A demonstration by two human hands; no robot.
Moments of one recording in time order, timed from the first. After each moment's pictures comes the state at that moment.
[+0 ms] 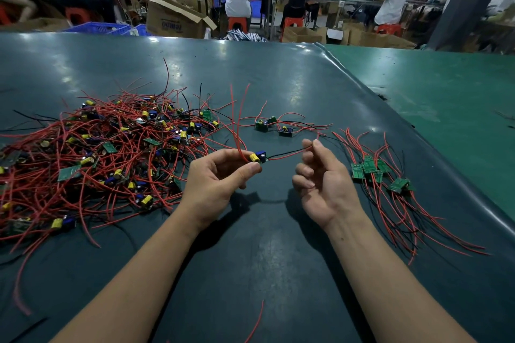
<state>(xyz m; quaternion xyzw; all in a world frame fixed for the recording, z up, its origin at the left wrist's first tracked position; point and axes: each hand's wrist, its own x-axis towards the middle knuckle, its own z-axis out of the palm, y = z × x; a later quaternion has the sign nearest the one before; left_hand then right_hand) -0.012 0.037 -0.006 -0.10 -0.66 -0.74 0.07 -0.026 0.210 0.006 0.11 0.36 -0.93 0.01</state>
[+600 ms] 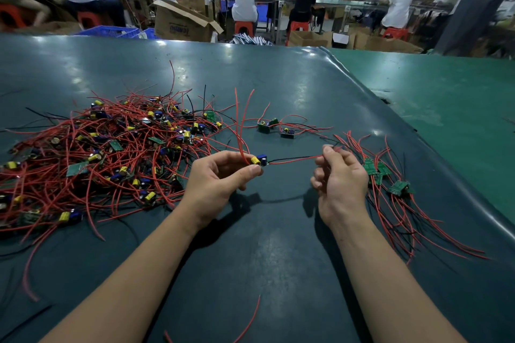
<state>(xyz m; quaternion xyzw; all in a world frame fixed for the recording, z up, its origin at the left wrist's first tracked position) -0.012 0.036 -0.008 -0.10 -0.66 -0.75 0.06 -0.032 0.224 -0.003 0.14 0.45 -0.86 -0.18</state>
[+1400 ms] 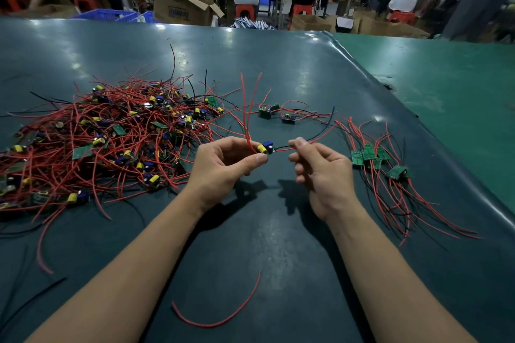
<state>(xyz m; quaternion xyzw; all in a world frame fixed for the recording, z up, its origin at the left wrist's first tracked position) -0.009 0.040 -0.010 -0.11 -0.68 -0.72 0.06 -0.007 0.211 -0.003 0.06 0.57 -0.82 -0.06</state>
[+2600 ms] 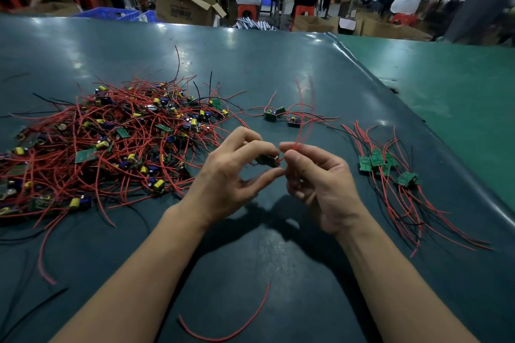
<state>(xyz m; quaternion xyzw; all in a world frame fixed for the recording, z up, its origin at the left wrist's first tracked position) -0.006 0.030 0.002 -0.34 -0.81 -0.38 0.29 0.007 0.200 0.007 -0.09 0.54 -0.84 0.03</state>
